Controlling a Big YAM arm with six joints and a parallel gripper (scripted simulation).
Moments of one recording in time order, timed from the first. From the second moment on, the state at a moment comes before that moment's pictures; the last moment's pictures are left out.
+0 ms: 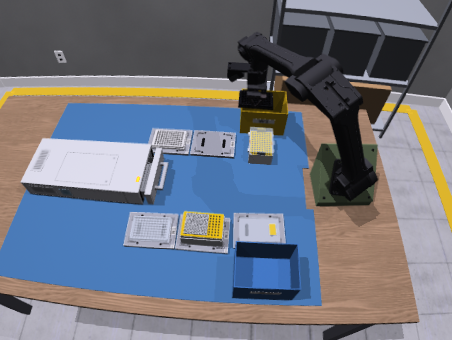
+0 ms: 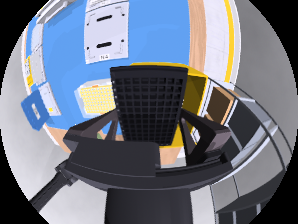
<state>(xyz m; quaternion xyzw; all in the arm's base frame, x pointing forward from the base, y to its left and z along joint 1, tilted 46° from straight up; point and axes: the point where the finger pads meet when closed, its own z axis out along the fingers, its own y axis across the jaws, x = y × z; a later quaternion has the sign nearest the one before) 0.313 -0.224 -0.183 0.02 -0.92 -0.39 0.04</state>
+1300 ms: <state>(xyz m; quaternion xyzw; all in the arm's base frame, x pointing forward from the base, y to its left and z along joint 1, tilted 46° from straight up) 0.277 -0.245 -0.201 0.02 -0.92 -0.39 0.03</state>
